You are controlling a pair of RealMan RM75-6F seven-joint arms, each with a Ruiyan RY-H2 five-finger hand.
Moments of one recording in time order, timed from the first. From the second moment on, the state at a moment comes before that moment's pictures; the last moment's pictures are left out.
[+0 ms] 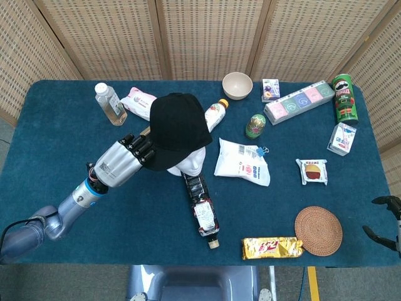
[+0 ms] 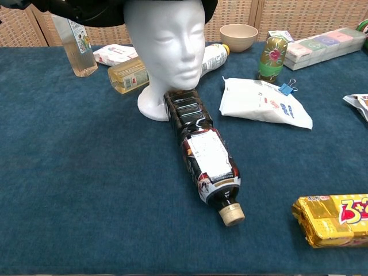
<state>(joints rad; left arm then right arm) -0.83 -1.56 -0.07 -0.97 1.81 1.63 0.11 -0.02 -0.96 0.10 -1.74 -1.48 1.59 0.05</state>
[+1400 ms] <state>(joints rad) -0.75 -1.45 -0.04 -1.16 1.78 1.51 0.20 -0.02 -0.96 0.10 -1.74 -1.48 1.59 0.05</state>
